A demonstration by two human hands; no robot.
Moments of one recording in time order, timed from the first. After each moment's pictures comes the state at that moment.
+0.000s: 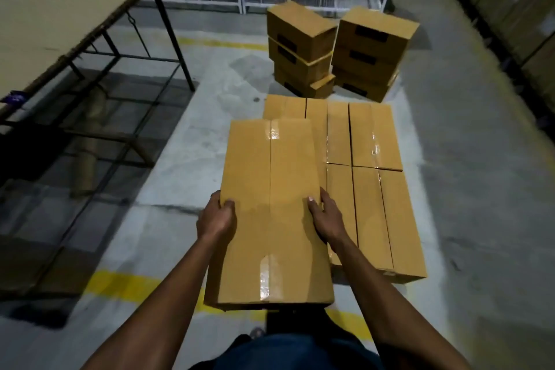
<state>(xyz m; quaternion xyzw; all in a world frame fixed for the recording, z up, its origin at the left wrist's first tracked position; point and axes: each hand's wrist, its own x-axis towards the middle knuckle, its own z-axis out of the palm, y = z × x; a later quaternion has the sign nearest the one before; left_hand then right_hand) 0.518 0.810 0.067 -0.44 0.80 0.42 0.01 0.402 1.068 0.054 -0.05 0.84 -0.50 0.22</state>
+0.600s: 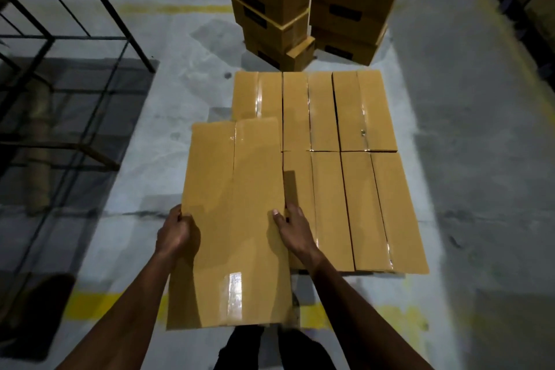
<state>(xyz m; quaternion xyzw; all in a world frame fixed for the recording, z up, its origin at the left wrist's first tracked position) 0.404 0.736 -0.047 -0.47 0.78 0.39 0.10 0.306 1.026 -0.053 -0.01 0.81 -0.48 0.32</state>
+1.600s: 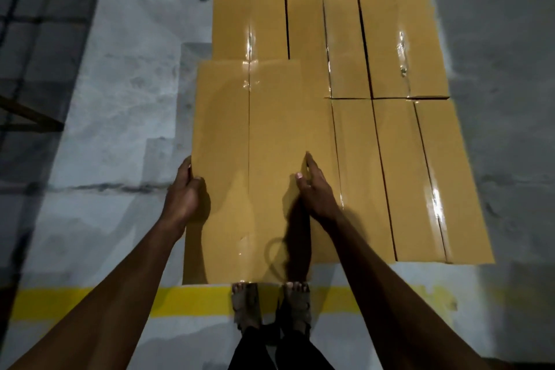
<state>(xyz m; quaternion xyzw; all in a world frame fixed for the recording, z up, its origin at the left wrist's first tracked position) 0.314 0.693 -0.286 -0.39 0.75 0.53 0.10 0.223 0.984 -0.284 -0.01 0.82 -0.49 0.29</state>
